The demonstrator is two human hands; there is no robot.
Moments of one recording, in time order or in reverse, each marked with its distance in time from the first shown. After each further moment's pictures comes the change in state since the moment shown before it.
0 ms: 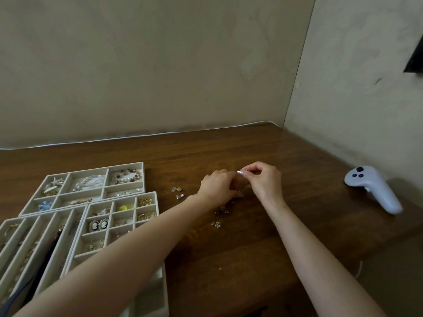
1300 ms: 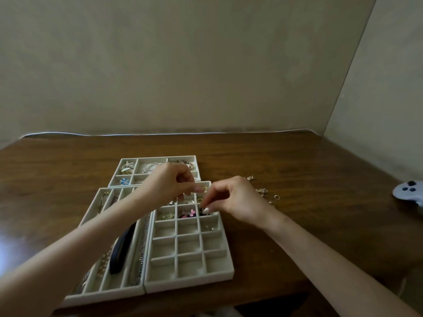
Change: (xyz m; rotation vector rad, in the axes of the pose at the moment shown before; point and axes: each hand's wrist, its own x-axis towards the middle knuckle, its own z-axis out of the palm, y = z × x) left_hand -0.180 -0.087 -0.114 -0.376 0.258 -0.235; right_hand -0.111 -0.136 0.041 0.061 -0.810 -0.329
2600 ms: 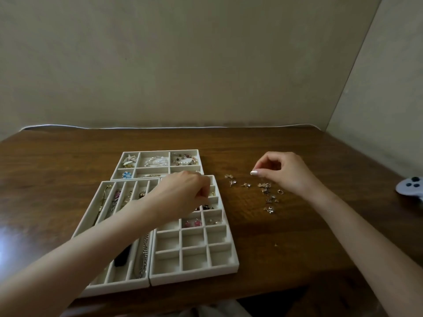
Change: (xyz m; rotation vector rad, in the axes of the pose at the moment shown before) left_hand -0.016 0.014 0.010 0.601 -0.215 0.214; right_hand -0.008 0.034 -0.068 -0.200 0.279 0.093
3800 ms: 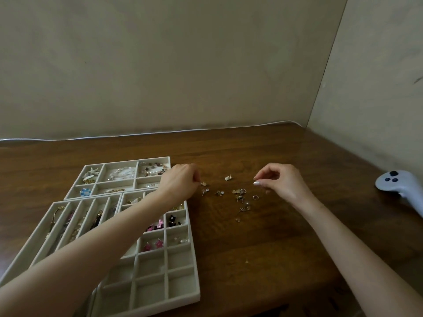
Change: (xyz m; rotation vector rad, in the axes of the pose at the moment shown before) left_hand 0.108 0.008 0.045 -0.123 0.114 -0.244; right_hand 0.008 0.092 -0.014 0.135 0.127 0.169
